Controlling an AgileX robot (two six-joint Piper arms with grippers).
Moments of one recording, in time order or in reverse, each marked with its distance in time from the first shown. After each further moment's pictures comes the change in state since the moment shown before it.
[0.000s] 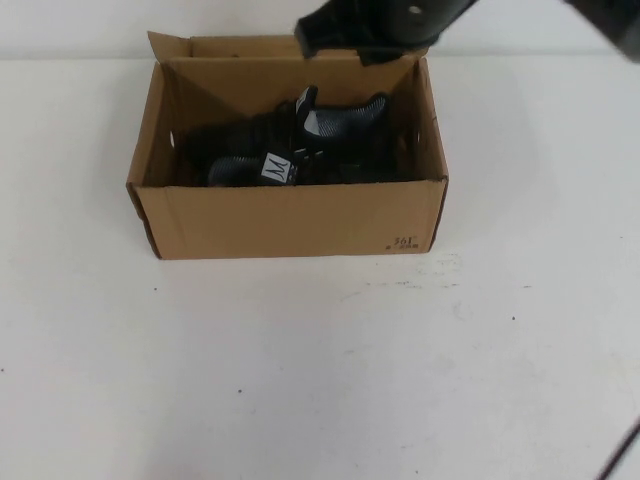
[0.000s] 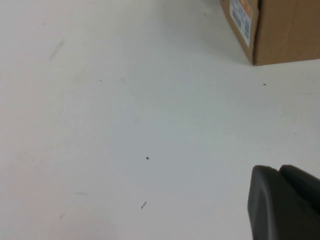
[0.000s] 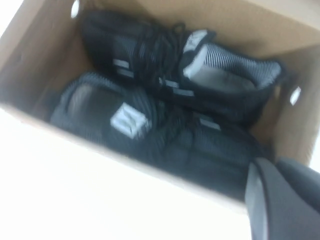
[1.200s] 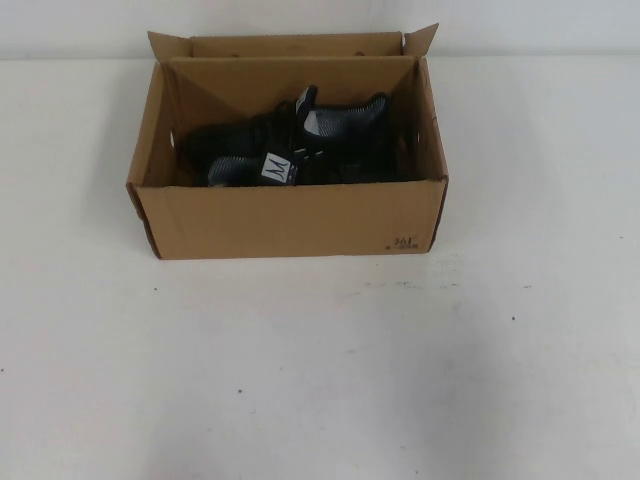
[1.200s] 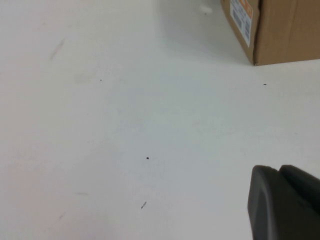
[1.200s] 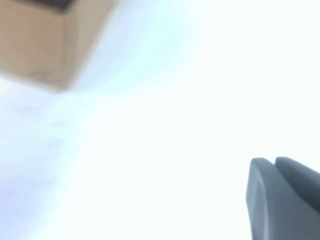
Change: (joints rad) right arm -0.376 -1.219 1.701 -0.479 -0.961 0.236; left arm 0.000 0.000 0.000 0.000 0.000 0.000
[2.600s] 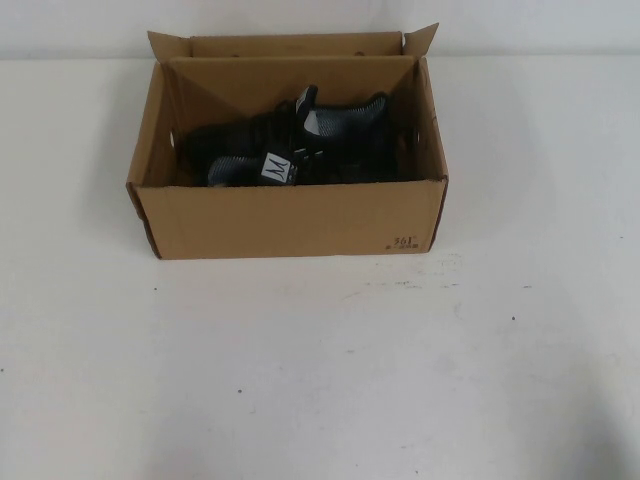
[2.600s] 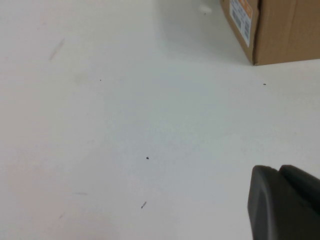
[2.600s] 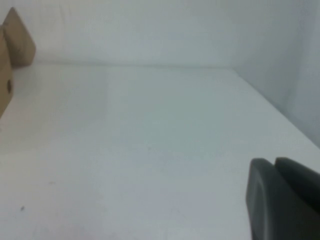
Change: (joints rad) right arm -0.410 -0.598 0.513 0.641 -0.221 -0.430; left arm 0.000 0.000 0.002 0.002 0.000 0.000
